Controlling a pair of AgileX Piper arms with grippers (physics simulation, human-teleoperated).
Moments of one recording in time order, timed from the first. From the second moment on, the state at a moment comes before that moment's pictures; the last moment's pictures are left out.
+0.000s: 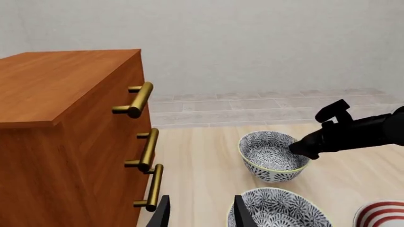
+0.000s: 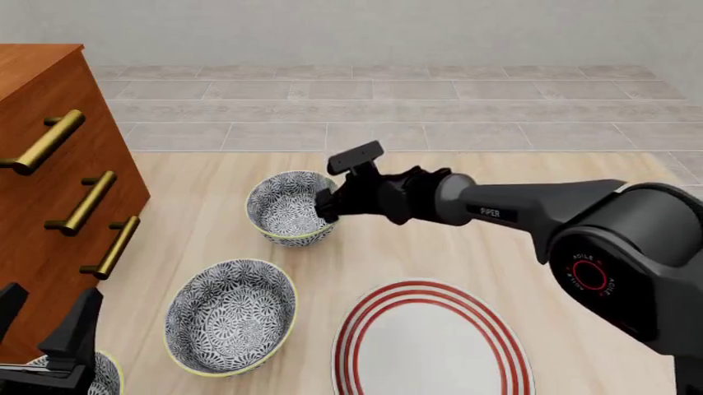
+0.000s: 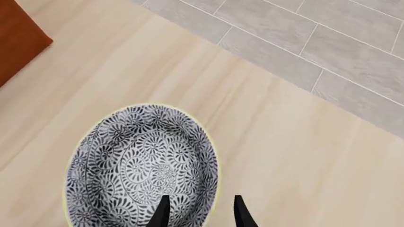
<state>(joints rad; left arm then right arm) -0.04 0.06 0.00 -0.05 0.02 0.59 2.15 -1.50 0.07 0.01</state>
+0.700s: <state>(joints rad) -0.04 0.08 0.00 -0.06 0.02 0.59 2.19 -1.51 0.06 0.02</state>
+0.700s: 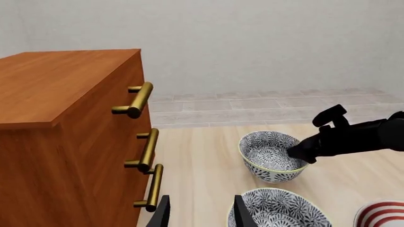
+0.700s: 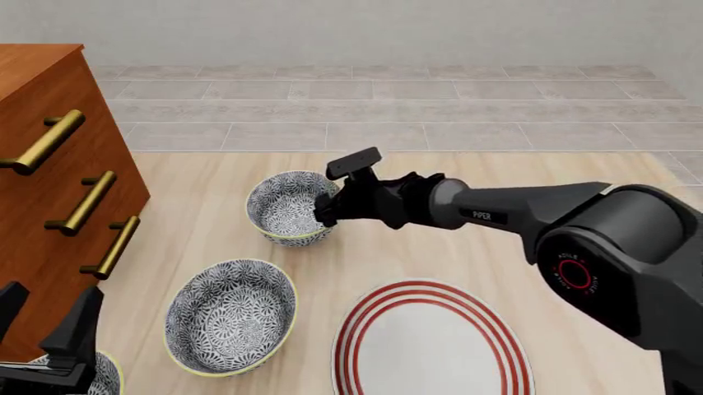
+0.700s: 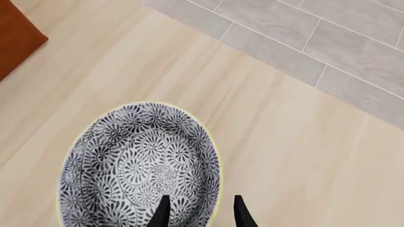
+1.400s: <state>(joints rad) -0.04 0.09 0.00 -0.07 0.02 0.58 2.25 -1.53 0.05 0.02</state>
